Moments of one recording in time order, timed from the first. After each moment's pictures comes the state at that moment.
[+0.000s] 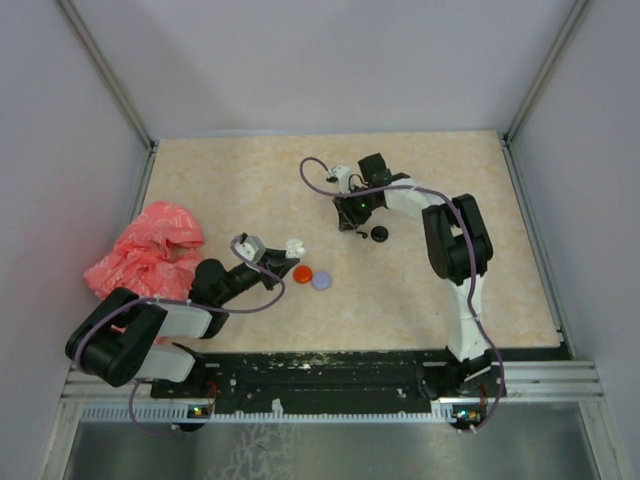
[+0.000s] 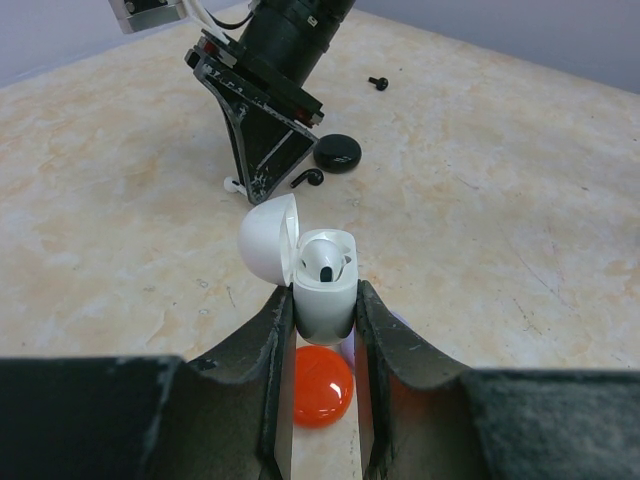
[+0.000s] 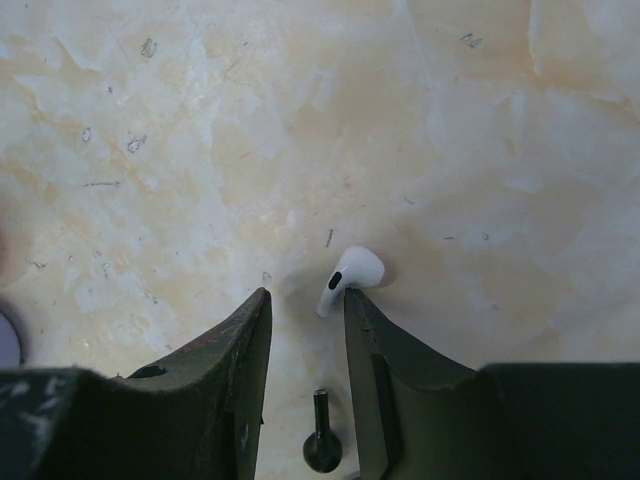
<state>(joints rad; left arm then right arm) -0.50 1.37 0.17 1.28 0.47 -0.08 0.40 2.14 1.54 -0.42 -0.54 -0.40</state>
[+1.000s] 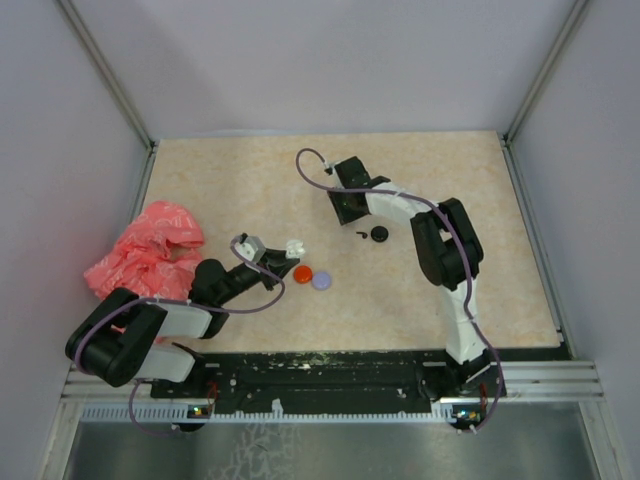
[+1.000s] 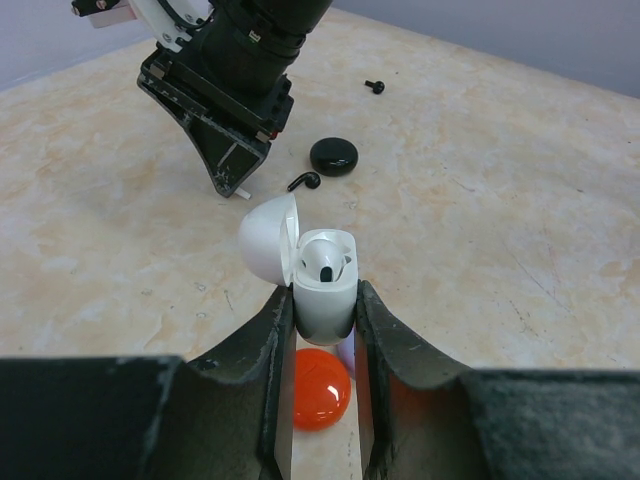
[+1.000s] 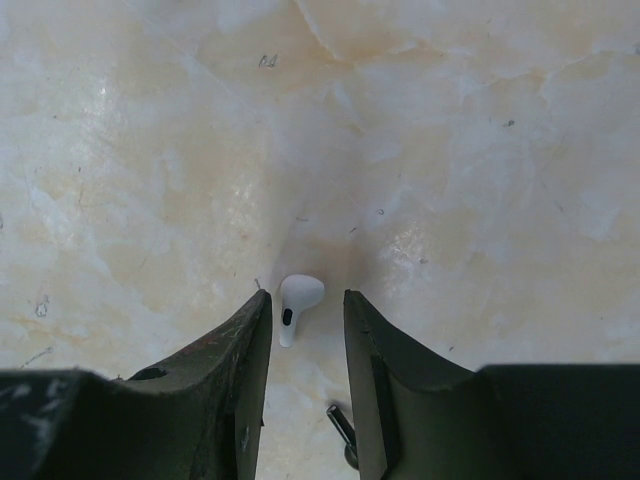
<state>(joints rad) -0.50 1.37 0.17 1.29 0.48 -0.09 0.53 2.13 1.59 -0.41 0.02 0.03</state>
